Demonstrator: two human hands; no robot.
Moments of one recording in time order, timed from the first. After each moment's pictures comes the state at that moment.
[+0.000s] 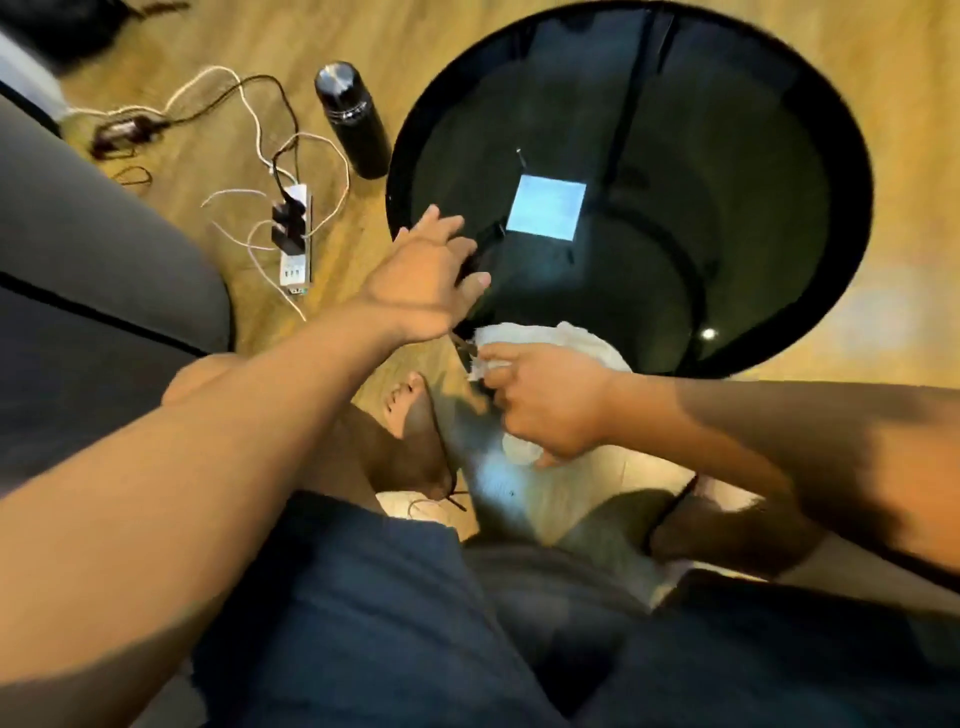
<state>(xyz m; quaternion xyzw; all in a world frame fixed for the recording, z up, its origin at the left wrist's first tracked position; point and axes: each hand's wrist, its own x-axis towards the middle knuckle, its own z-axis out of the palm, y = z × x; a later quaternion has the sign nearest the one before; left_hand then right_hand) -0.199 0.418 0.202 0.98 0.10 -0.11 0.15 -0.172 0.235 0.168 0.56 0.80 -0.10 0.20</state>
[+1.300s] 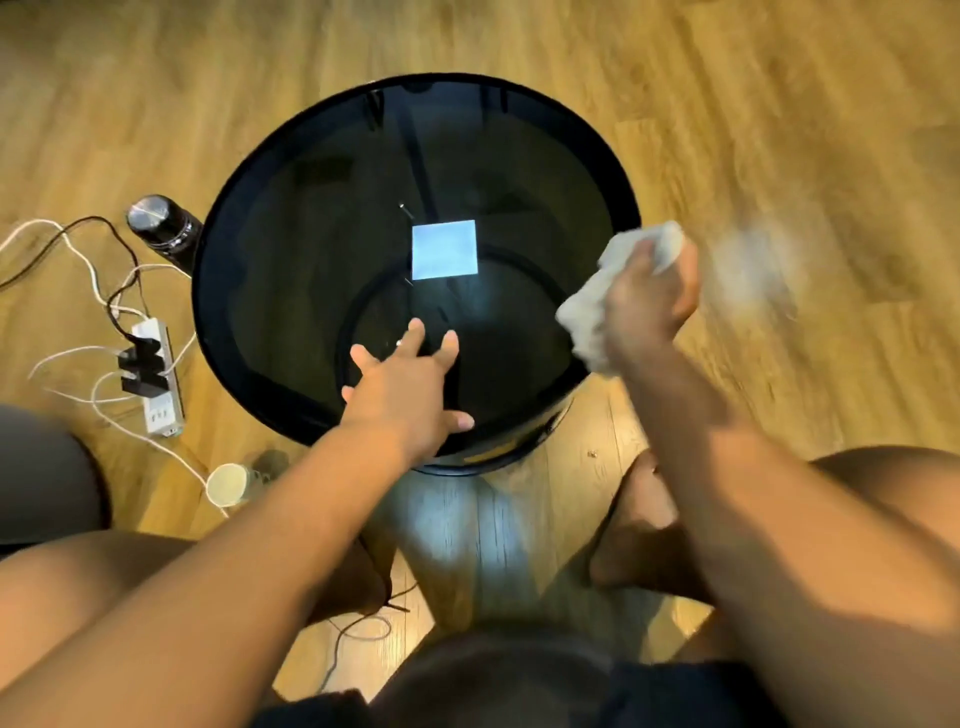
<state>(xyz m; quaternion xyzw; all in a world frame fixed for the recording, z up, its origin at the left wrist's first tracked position) -0.128 0.291 0.176 0.96 0.07 -0.27 0.03 -0.026 0.102 0.170 0.76 -0.29 0.06 -0.58</state>
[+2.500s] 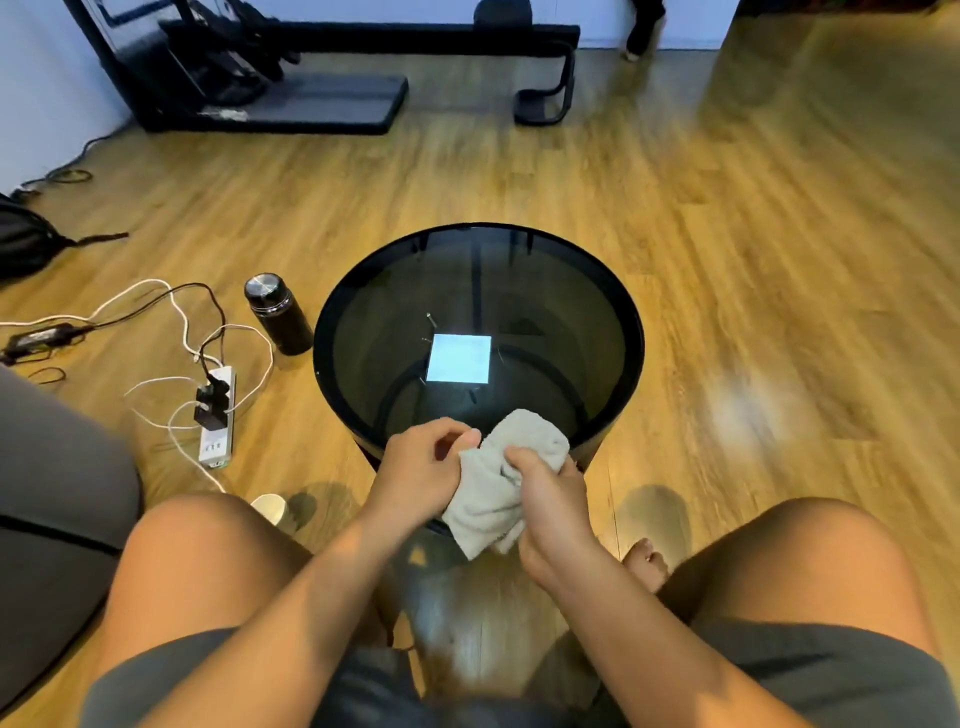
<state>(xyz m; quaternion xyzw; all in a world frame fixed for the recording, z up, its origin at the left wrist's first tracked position) -0.234 0.308 0.229 0.88 0.15 -0.02 0.45 -0.219 0.173 0.225 0.63 -0.26 -0.21 -0.70</state>
